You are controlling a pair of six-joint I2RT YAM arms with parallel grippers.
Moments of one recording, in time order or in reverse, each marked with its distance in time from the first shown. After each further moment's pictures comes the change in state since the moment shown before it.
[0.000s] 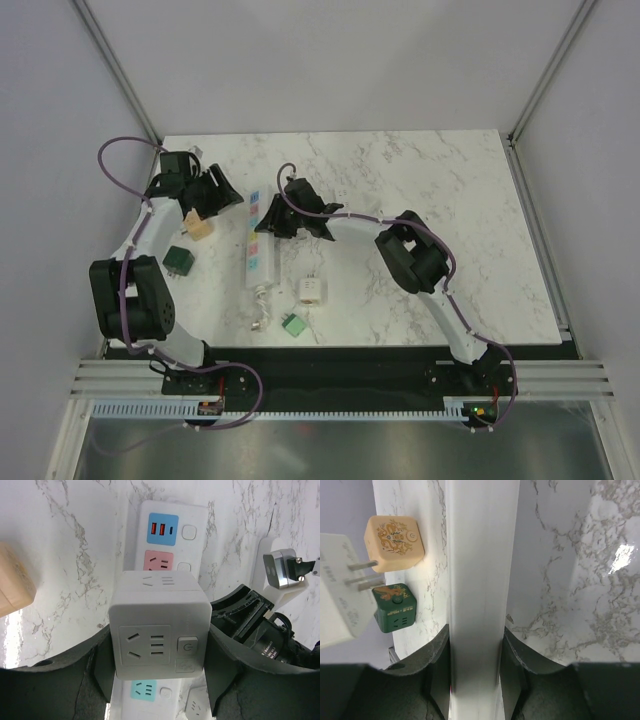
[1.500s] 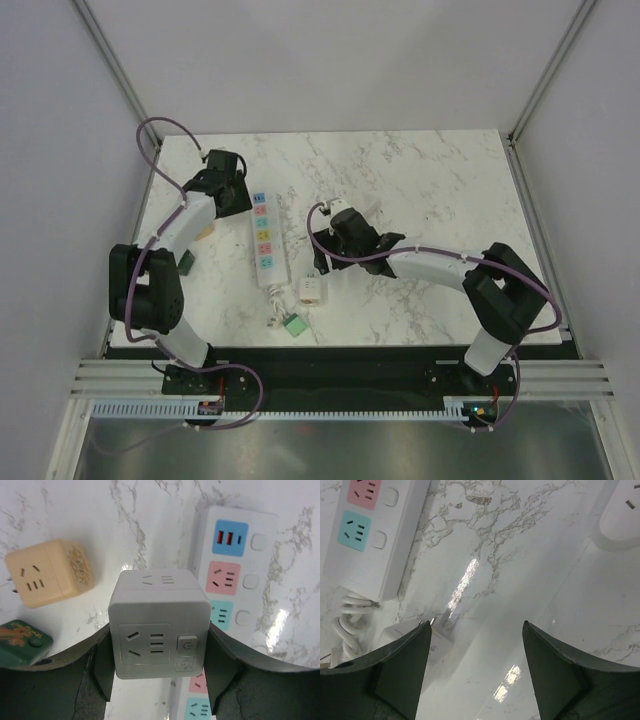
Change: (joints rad) left arm -0.243 0.033 0.028 -0.058 -0.586 0.023; right arm 0.042 -0.706 -0.745 -0.122 0.278 -0.626
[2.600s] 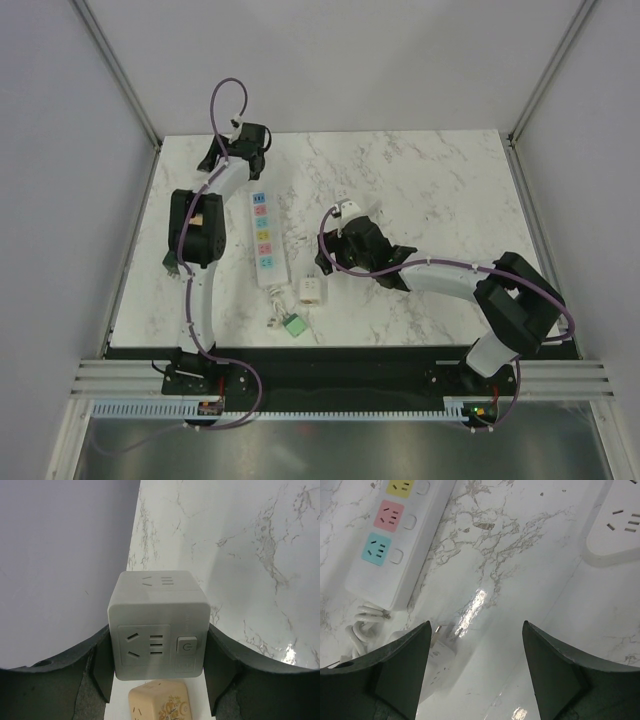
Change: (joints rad) left arm -0.023 0.694 0.689 0.079 -0.692 0.617; right arm -0.004 -0.098 -0.185 0.274 0.016 -0.010
